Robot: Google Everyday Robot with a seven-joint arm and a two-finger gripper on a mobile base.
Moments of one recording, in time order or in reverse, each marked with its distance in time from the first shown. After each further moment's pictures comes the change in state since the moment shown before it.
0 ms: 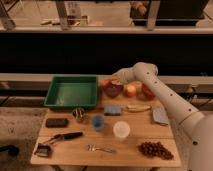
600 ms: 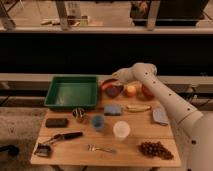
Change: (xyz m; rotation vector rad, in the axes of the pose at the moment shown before) arm 0.007 0.000 0.002 0.004 0.034 0.023
